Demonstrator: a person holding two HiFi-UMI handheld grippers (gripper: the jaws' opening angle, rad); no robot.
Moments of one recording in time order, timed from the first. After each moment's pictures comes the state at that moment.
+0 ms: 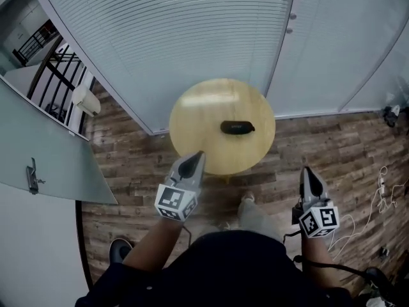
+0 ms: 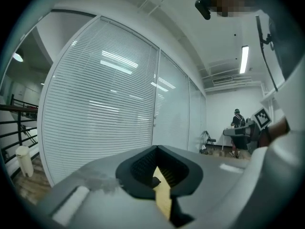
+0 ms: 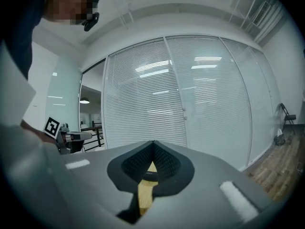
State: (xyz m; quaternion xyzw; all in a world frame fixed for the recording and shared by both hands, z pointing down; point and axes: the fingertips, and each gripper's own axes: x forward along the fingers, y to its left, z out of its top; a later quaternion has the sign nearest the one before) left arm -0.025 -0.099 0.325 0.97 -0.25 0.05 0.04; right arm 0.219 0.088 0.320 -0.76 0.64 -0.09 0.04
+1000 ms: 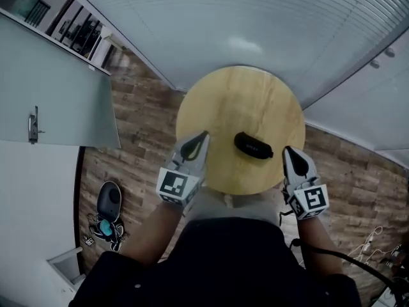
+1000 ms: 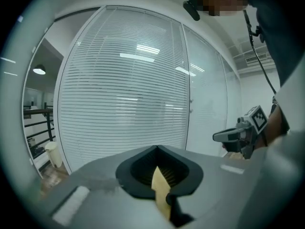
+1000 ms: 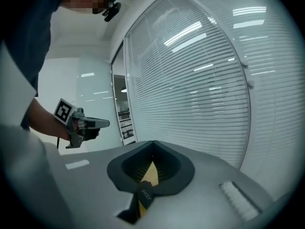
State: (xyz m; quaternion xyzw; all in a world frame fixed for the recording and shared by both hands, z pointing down) left arm 0.066 -0.301 0.394 0.90 -0.41 0.12 0.05; right arm 0.278 -0.247 0.412 -0.52 0.84 -0.13 -0.04
